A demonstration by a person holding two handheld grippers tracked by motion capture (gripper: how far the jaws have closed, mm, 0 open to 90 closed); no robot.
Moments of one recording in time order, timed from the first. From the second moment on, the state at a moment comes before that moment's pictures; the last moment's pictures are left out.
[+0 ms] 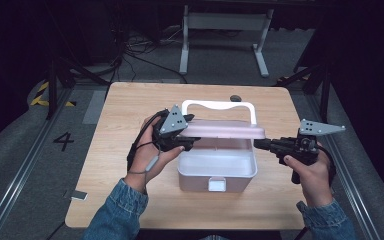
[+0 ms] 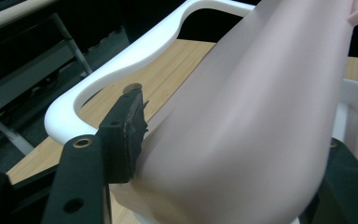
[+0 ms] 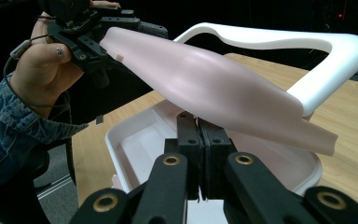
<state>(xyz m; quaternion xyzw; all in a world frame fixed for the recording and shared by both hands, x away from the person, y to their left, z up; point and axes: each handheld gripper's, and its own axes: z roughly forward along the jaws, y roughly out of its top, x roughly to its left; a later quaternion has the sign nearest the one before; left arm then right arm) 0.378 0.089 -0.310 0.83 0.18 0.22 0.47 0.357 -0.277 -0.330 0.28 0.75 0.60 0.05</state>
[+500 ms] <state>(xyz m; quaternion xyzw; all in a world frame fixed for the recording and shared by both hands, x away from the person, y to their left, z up) 0.392 0.097 -0.301 0.83 0.20 0.18 0.49 0.351 -0.286 -0.322 0.27 0.76 0.59 0.06</state>
